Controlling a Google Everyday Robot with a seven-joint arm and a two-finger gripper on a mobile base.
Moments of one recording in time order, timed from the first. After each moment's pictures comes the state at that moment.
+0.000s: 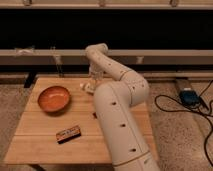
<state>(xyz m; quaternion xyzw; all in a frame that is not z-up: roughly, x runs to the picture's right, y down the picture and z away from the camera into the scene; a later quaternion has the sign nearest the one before) -0.057 -0.032 0.983 -0.34 0.06 0.27 0.90</state>
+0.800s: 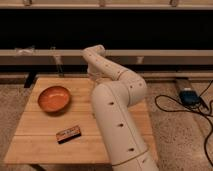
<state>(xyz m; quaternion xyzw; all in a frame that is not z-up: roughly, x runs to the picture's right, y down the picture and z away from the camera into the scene) -0.063 -0.024 0.994 -0.33 0.08 0.30 0.89</state>
